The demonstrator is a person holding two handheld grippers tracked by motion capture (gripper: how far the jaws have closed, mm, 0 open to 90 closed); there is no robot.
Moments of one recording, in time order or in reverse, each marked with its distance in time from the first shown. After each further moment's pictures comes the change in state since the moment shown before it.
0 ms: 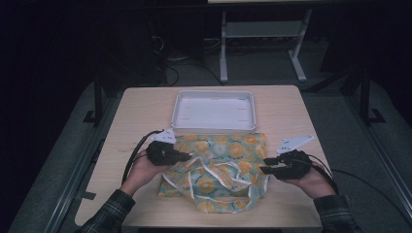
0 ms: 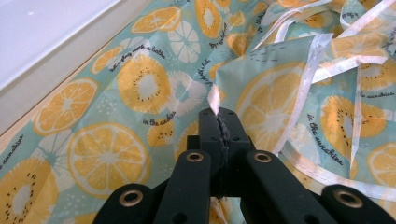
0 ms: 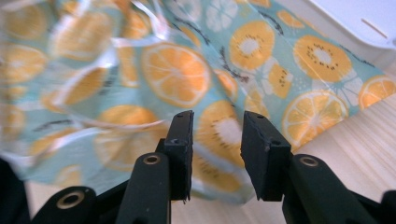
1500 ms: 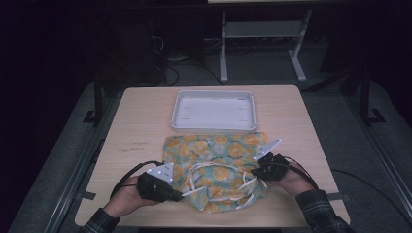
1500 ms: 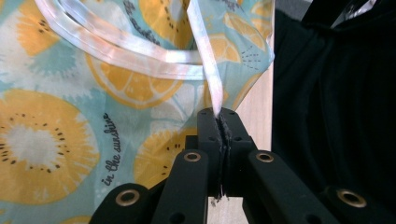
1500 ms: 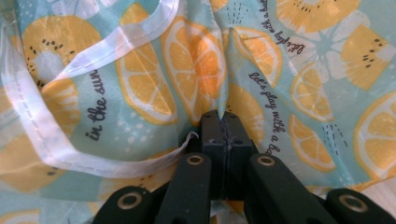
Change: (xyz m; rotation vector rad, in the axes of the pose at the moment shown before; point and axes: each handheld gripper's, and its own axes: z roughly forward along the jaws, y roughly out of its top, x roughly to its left) left arm -0.073 -0.031 -0.024 0.184 -0.206 0.115; right arm 0.001 0.005 0.067 0.207 0.042 -0.094
